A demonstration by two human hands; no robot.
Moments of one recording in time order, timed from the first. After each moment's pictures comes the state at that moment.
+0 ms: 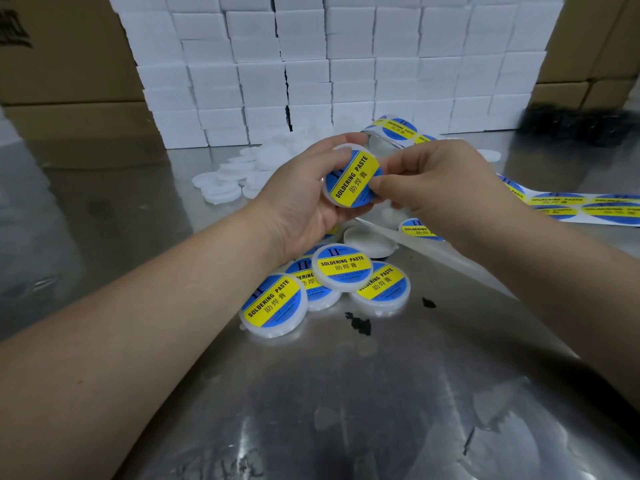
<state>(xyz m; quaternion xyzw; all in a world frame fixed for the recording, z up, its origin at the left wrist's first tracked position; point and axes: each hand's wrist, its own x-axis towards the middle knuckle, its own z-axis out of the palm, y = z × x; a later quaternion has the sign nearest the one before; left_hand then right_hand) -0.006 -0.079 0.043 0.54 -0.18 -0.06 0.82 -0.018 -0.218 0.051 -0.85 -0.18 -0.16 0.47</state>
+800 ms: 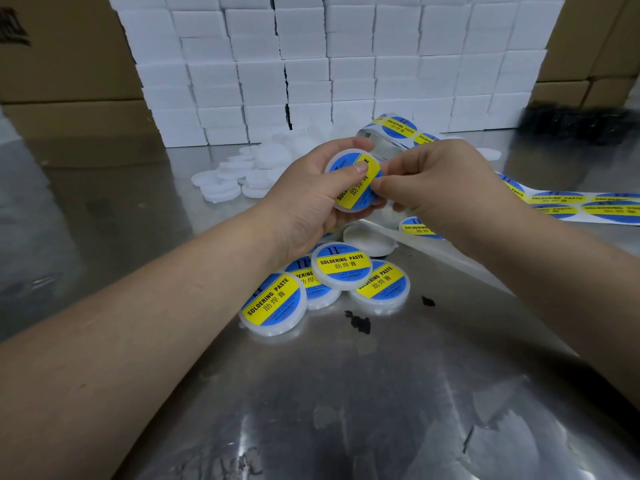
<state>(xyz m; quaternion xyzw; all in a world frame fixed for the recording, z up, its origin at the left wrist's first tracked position) -0.004 -0.078 0.035 0.63 -0.20 -0.01 0.75 -0.016 -0.219 0.051 -0.85 -0.17 -0.14 0.47</state>
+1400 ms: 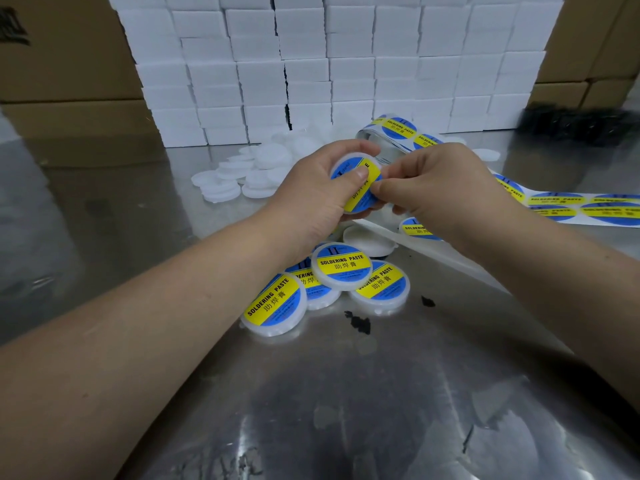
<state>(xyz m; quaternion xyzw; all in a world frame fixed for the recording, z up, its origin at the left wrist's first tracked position) -0.008 -0.080 0.035 0.72 -0.21 0.08 0.65 -0.012 -0.219 0.048 -0.87 -0.14 -0.16 0.45</state>
